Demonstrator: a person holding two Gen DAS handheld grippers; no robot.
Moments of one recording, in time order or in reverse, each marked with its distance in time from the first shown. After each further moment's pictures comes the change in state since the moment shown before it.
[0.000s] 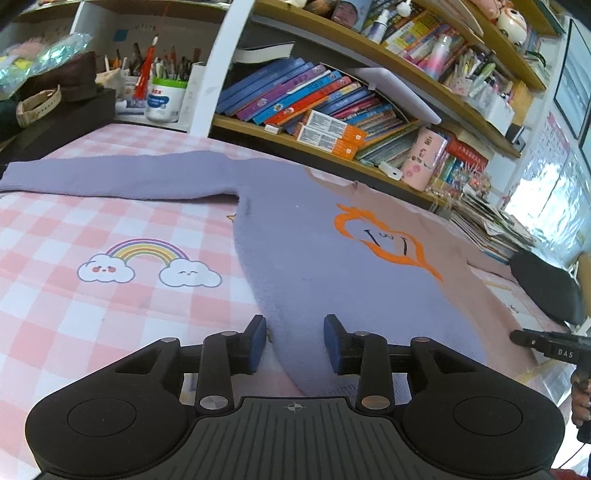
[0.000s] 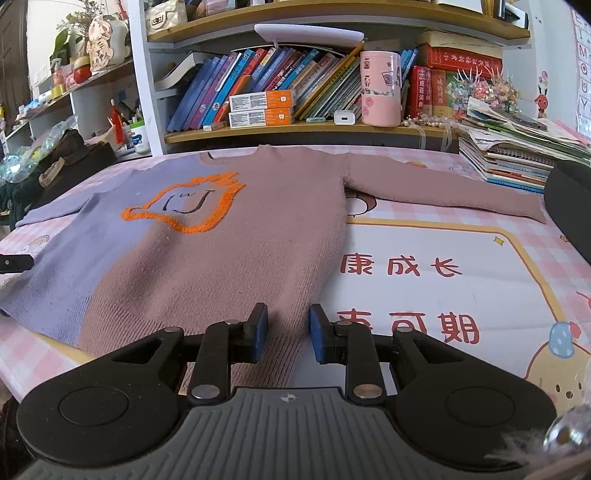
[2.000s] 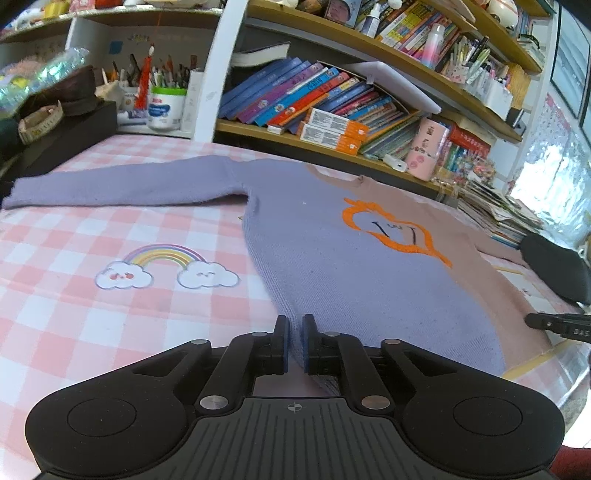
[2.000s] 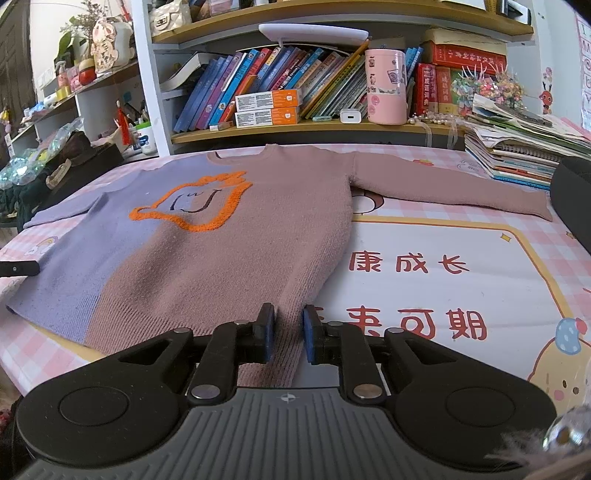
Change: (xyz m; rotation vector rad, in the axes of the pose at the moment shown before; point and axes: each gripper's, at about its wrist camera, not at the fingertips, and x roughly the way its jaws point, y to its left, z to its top) left arm -0.008 0.001 0.000 0.076 -0.014 0.076; right arm -0.003 0.002 -0.001 0.021 -0.001 0.022
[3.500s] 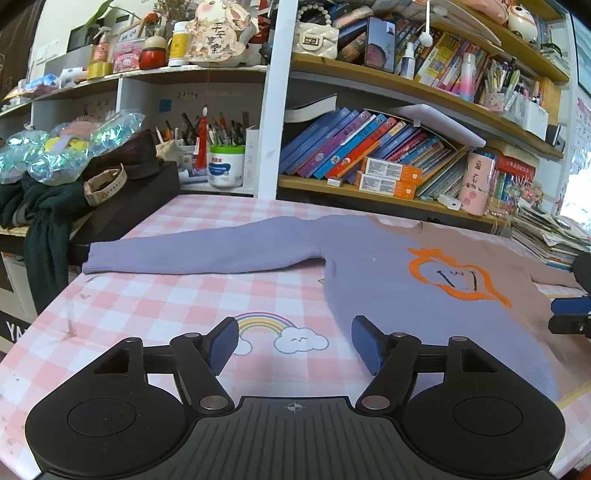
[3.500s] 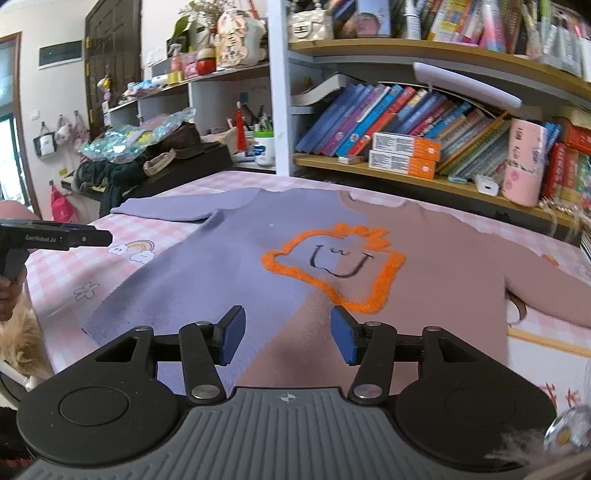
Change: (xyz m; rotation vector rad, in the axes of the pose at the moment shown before) left arm -0.028 0.023 0.023 0.043 -0.120 0.180; right arm 0.033 0.099 0.051 -0.265 -0.057 0.270
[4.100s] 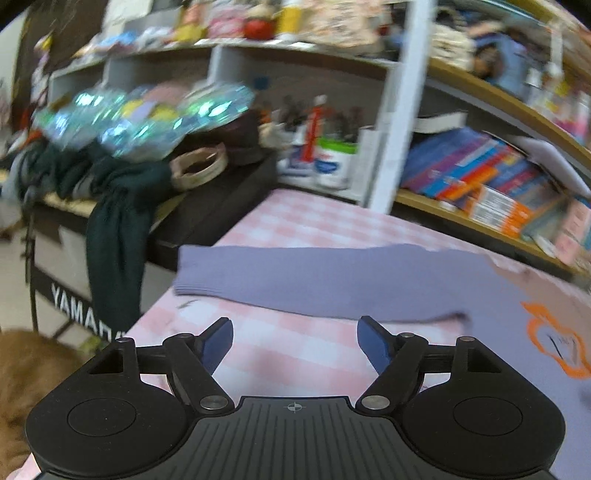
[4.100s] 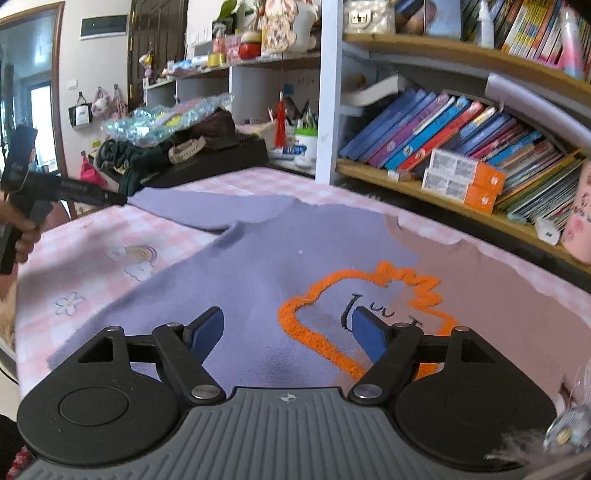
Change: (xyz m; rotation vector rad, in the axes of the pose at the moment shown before) left arm 0.057 0.110 0.040 -0.206 0.056 0.216; right arm 0.082 0.004 0.041 -0.126 0.029 0.102
